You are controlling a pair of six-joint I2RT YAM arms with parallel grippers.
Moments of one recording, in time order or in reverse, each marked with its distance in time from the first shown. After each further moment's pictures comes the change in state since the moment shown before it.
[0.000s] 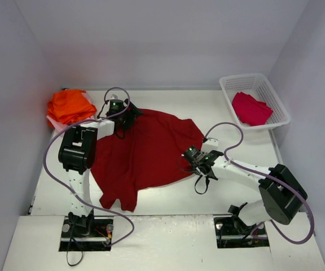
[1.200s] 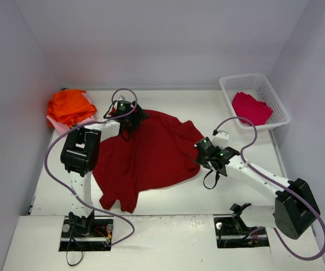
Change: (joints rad) left arm -0.076 -0.030 -0.002 -0.067 -0.031 0.019; right arm -0.136 -0.159 0.018 -0.016 -0.053 -0.126
